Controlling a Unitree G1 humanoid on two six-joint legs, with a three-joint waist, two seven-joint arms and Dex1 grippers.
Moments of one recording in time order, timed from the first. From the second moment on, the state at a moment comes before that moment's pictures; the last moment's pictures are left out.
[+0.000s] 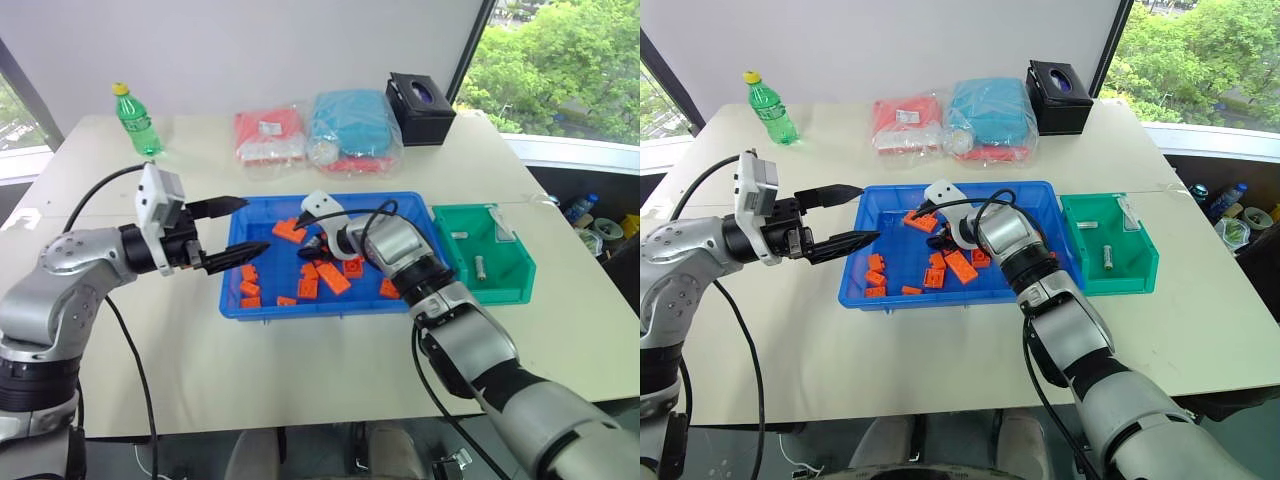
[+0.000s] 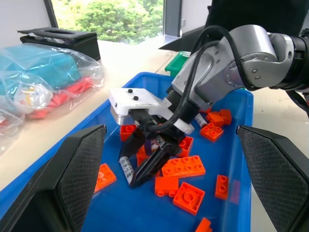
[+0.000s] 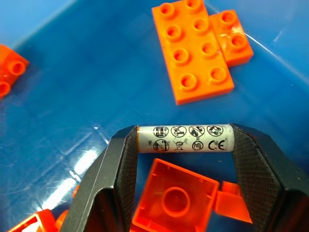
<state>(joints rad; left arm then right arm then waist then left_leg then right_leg) -0.37 0.77 0.19 -0.27 -0.69 0.58 -0.99 -1.03 -0.10 0.31 0.64 0.00 0.84 0.64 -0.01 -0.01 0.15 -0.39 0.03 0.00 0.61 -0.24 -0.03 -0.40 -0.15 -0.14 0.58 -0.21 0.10</state>
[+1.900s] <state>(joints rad) -0.47 0.70 0.08 -0.25 -0.68 0.61 -1.05 -0.64 -0.19 -0.40 -0.06 0.40 1.49 0.35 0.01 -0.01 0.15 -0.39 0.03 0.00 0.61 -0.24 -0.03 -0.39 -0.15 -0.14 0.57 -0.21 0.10</state>
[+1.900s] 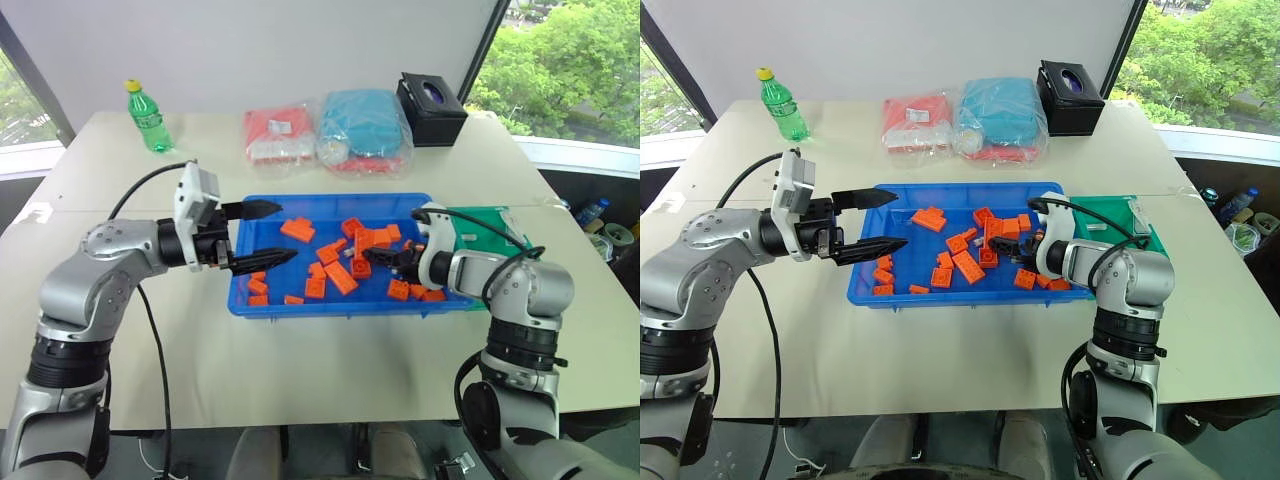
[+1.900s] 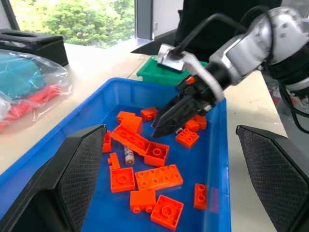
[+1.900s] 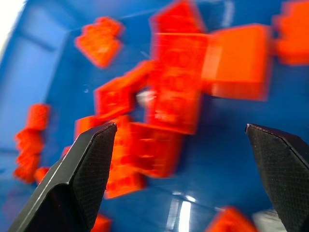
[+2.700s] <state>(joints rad) -0.47 0.72 0.10 -0.28 -0.69 0.61 -1.02 -0.73 -0.05 -0.47 0.26 0.49 1.28 0.26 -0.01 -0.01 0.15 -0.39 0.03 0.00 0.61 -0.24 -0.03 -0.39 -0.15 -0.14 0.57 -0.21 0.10</state>
